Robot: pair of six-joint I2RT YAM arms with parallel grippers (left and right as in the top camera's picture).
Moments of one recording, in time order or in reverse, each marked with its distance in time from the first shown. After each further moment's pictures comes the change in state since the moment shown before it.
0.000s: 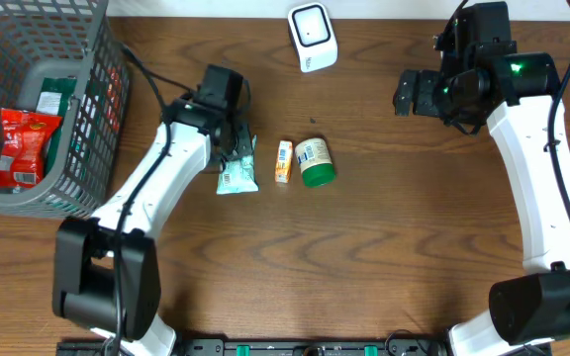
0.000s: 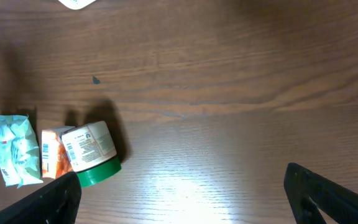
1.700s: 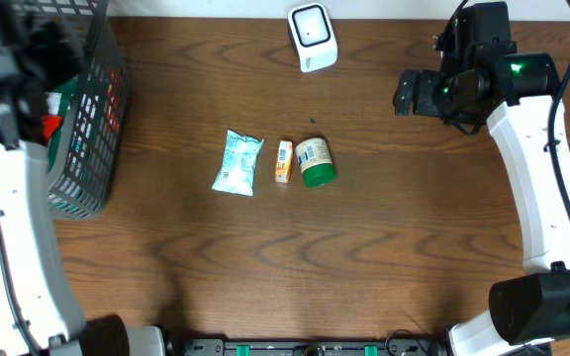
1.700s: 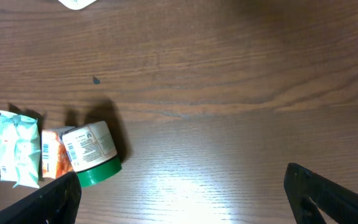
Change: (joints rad) left arm 0.555 -0.218 0.550 -0.208 -0.285 0.216; right arm 0.000 0.000 0.000 0.000 0.000 0.000
